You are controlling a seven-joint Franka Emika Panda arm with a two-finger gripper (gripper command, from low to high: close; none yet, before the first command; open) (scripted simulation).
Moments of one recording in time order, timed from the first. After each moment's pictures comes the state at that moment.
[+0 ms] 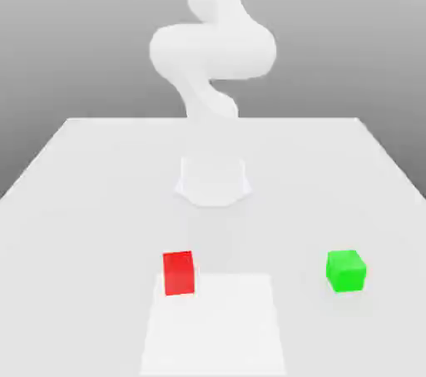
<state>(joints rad) 0.00 -0.74 -0.01 -2.37 -0.02 2.35 0.78</state>
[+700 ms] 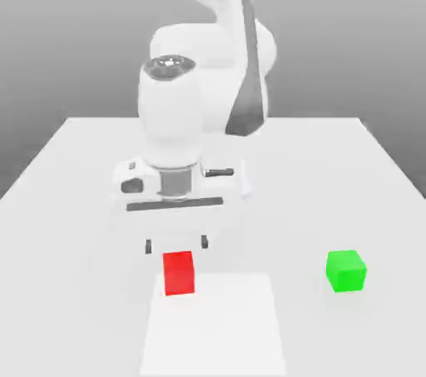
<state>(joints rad) -0.04 0.05 -0.12 -2.91 0.04 2.97 0.43</state>
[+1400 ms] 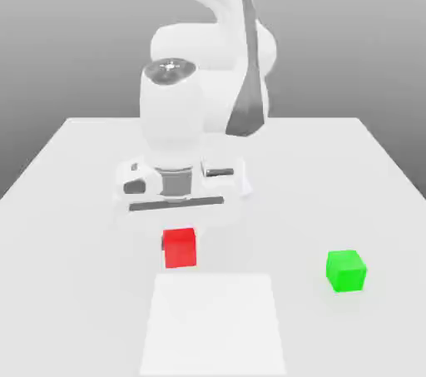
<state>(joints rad) -0.03 -0.11 -0.02 -2.92 -0.01 2.80 0.48</state>
